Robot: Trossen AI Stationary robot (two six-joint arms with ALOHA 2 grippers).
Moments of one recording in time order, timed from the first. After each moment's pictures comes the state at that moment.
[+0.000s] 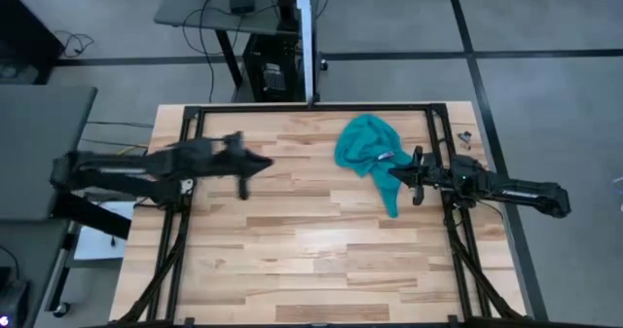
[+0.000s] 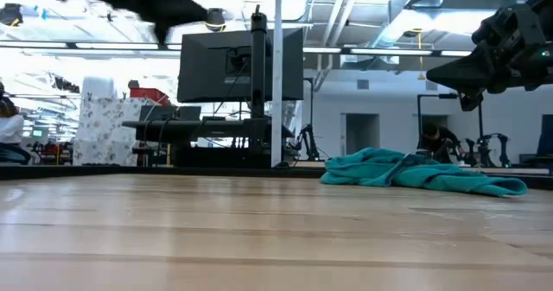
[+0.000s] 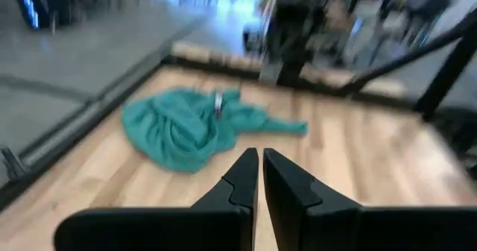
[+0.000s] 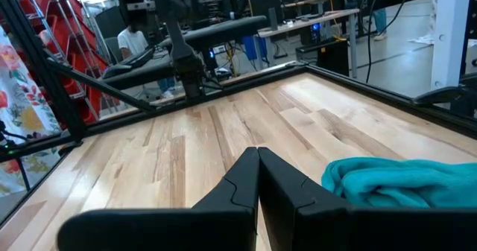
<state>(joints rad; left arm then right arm) 0.10 1.04 0.72 0.02 -0.10 -0.10 -0.19 0.06 0.01 0.01 0.00 0.22</state>
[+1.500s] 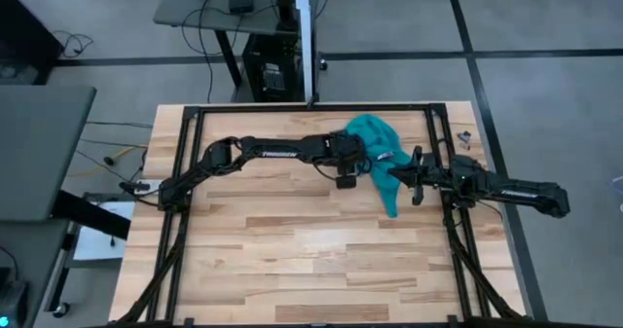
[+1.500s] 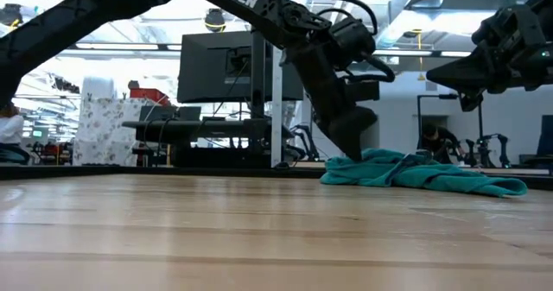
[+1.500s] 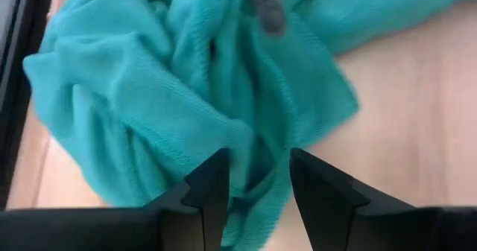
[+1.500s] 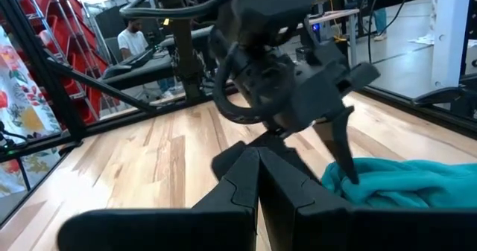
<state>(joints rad) 0.16 2.38 2.01 -0.57 -0.23 0.22 -0.19 0.06 0.01 0.01 0.00 0.22</state>
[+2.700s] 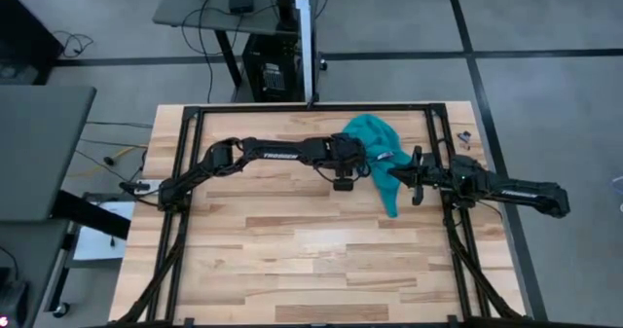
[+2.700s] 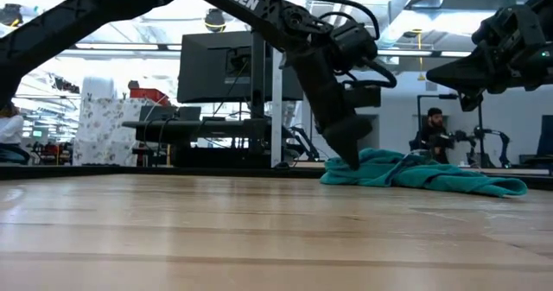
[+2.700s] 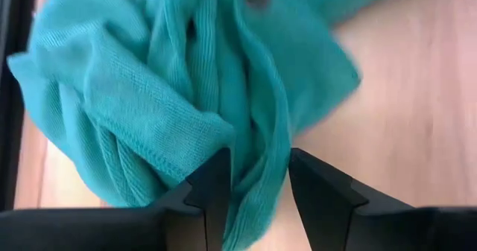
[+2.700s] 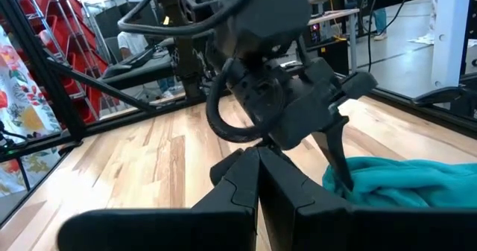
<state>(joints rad) 0.17 2.39 2.01 -0.62 -0.26 0.32 -0.19 0.06 0.01 0.01 0.00 0.22</state>
